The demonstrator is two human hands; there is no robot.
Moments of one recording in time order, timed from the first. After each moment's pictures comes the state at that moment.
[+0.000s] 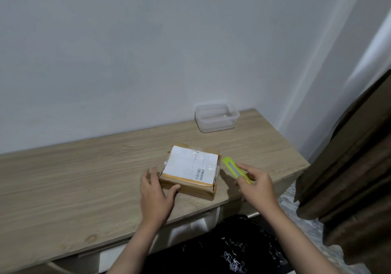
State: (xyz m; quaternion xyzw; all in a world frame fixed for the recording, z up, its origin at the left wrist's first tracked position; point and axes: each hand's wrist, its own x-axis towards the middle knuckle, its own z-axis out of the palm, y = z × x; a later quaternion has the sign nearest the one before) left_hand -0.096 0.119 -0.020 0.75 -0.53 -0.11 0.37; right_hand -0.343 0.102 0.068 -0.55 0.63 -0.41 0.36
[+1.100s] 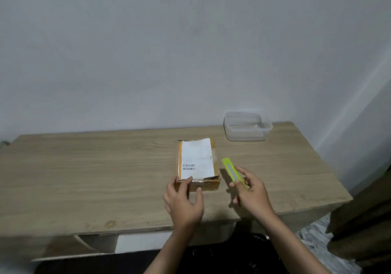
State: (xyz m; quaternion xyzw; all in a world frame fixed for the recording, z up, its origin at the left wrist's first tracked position) left_hand -0.151 0.124 -0.008 0.78 -0.38 -0.14 0.47; right_hand -0.301 0.056 0.046 -0.55 0.55 -0.36 0.51
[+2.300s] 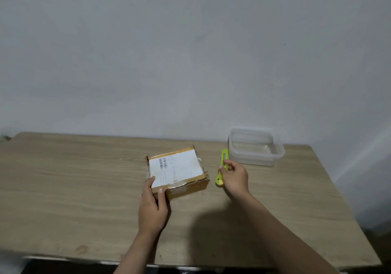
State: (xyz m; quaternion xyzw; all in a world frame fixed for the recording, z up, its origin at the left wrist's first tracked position) left_hand -0.087 0.068 -0.029 0.79 -0.33 -0.13 0.50; right_hand -0.248 -0.104 0.003 -0.57 0.56 -0.36 0.47
